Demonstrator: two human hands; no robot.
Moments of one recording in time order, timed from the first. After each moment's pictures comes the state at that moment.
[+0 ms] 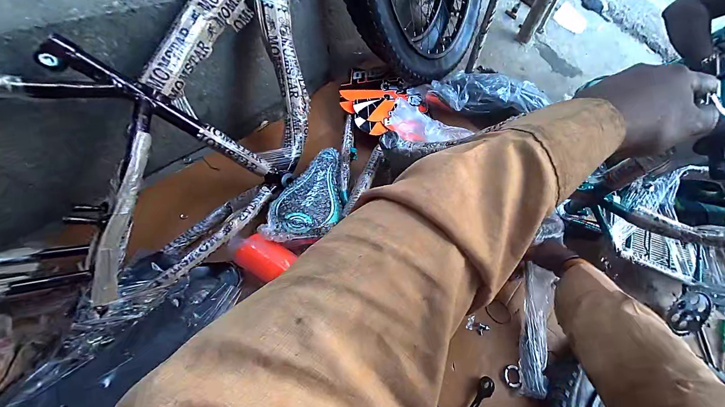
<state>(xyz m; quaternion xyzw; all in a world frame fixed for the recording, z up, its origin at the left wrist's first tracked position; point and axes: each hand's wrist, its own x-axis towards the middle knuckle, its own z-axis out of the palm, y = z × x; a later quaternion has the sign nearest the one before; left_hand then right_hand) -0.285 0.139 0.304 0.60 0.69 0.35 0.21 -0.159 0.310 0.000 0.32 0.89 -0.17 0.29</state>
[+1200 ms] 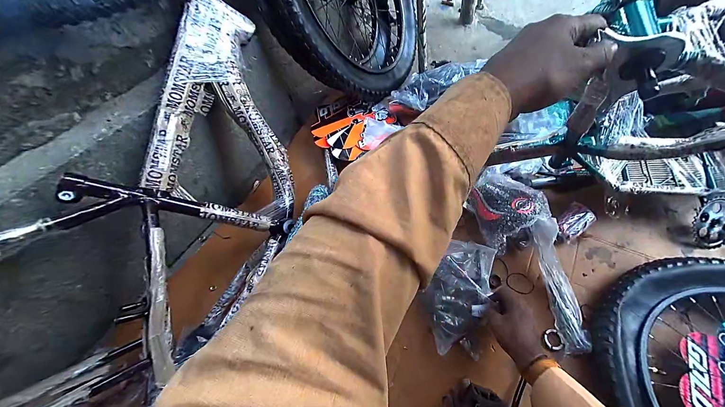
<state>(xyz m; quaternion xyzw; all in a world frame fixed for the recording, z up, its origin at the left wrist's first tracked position) -0.288 0.145 0.297 0.59 0.69 0.36 0.24 -0.053 0.087 -0.027 0.42 0.82 -0.39 0.04</state>
